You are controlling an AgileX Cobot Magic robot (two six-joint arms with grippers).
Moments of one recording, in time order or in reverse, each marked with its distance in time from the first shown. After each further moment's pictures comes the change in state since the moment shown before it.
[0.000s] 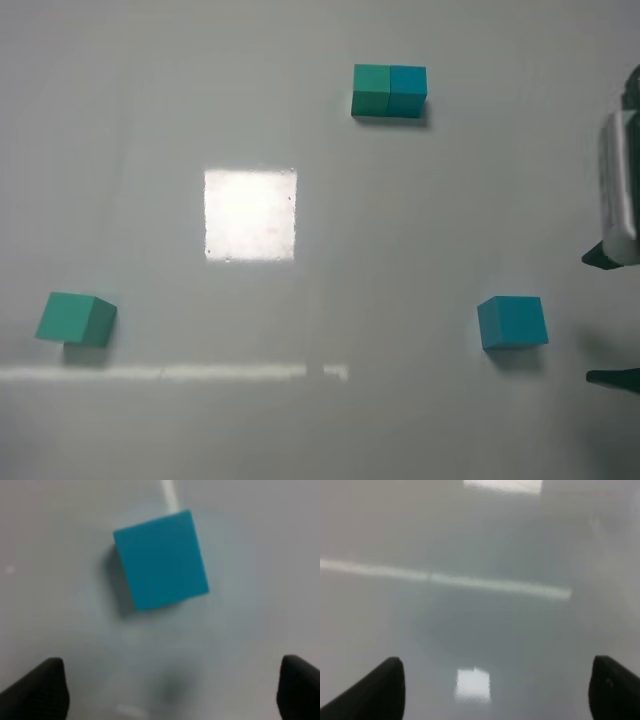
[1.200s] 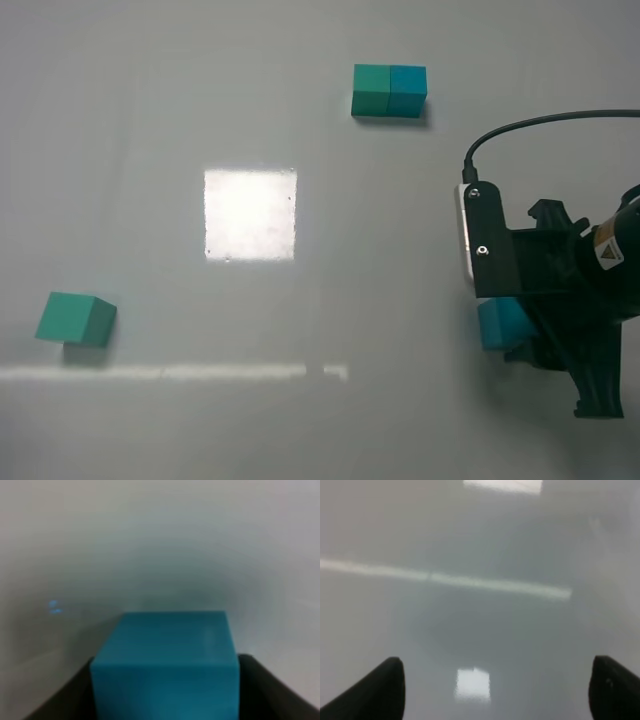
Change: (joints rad) left arm 0.000 0.000 0.000 0.000 0.000 0.000; right arm 0.035 0.258 -0.005 -0.096 -0.110 -0.001
